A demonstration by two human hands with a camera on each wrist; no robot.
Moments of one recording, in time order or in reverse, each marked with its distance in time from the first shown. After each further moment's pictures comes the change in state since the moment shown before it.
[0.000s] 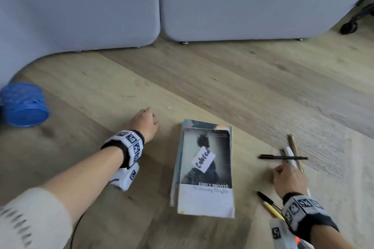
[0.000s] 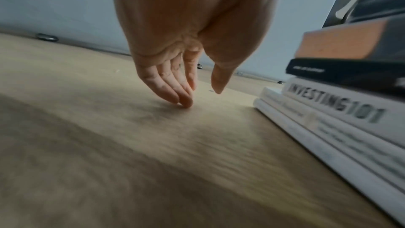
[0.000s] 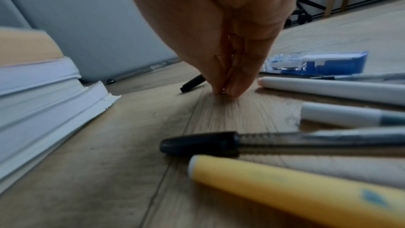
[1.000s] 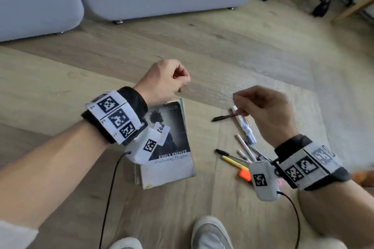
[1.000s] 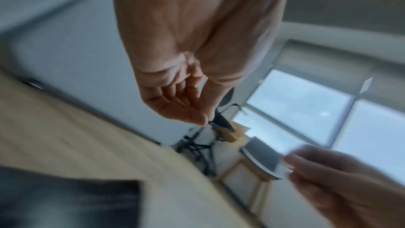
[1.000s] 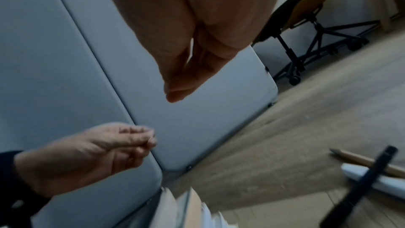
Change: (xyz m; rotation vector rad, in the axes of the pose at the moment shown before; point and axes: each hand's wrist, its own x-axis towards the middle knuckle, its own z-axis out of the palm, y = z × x) left_hand -0.072 0.184 -0.059 -0.472 -0.265 0.626; right_hand -0.083 -0.045 -0.147 1.013 0.093 -0.380
